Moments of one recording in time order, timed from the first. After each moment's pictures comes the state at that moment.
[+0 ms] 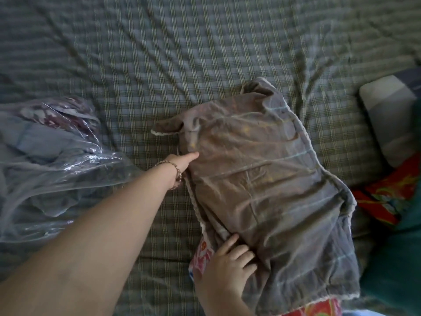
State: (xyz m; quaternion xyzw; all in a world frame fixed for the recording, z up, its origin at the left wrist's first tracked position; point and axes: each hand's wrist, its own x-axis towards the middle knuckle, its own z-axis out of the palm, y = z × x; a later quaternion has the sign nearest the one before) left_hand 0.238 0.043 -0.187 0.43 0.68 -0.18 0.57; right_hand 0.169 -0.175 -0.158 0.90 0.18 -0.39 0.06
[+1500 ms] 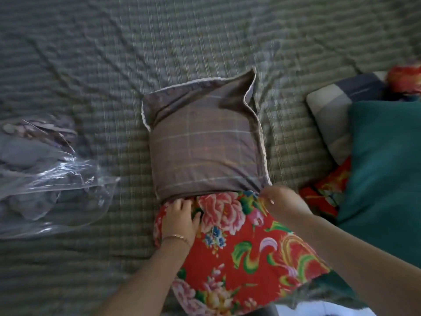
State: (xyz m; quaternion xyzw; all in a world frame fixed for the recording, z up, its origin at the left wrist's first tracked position) left_hand 0.223 -0.125 -0.142 0.85 0.45 -0.20 0.21; right_hand 0.423 -0.249 -0.110 0.86 0.30 -0.41 -0.03
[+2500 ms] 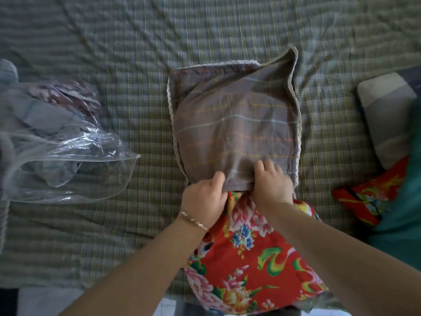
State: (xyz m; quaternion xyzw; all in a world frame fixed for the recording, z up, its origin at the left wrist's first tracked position) left_hand 0.246 -0.108 -0.138 0.94 0.31 0.01 0.11; right_hand 0.376 -0.186 -0.161 0.86 0.44 -0.24 0.04
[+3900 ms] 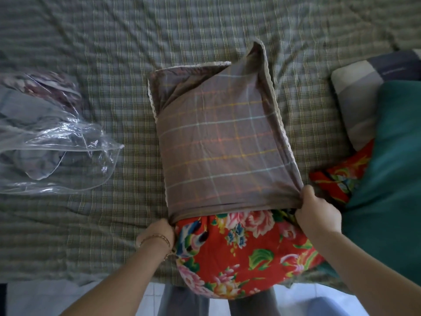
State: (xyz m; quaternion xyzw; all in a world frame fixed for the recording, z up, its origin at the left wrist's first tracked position) left_hand 0.161 -0.145 -0.156 0.66 0.58 -0.43 0.23; right_hand 0.411 -0.316 -0.149 0.91 0.23 -0.33 0.09
